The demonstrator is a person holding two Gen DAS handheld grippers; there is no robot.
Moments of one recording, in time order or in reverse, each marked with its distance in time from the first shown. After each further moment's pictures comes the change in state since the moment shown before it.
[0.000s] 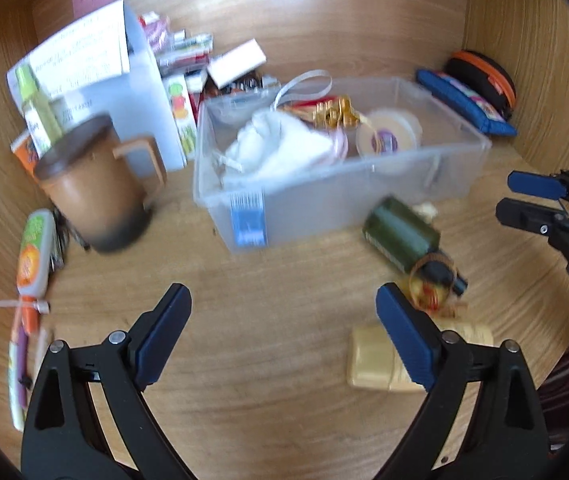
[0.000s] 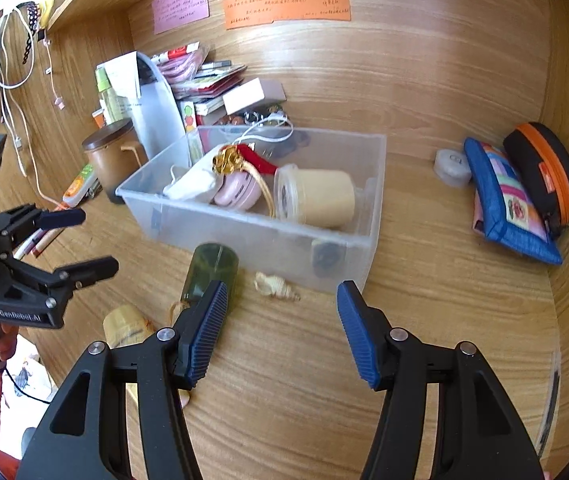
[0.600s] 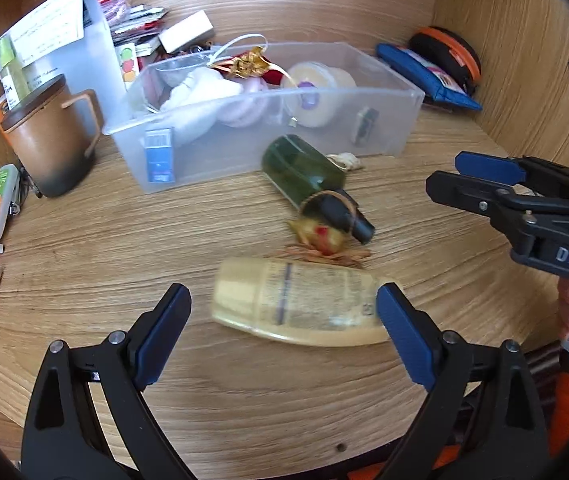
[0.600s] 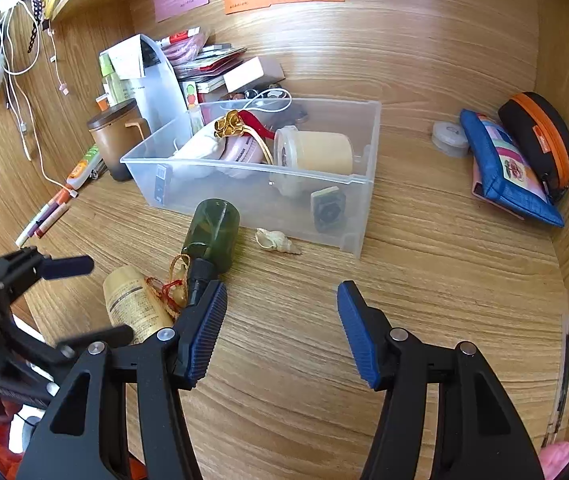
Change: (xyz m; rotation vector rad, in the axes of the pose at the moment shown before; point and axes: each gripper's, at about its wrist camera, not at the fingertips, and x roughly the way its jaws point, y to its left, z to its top) left arm -0.004 -0.066 -0.031 -0.046 0.039 -0.088; right arm -0.005 -0.004 -0.029 0.022 0.024 0.013
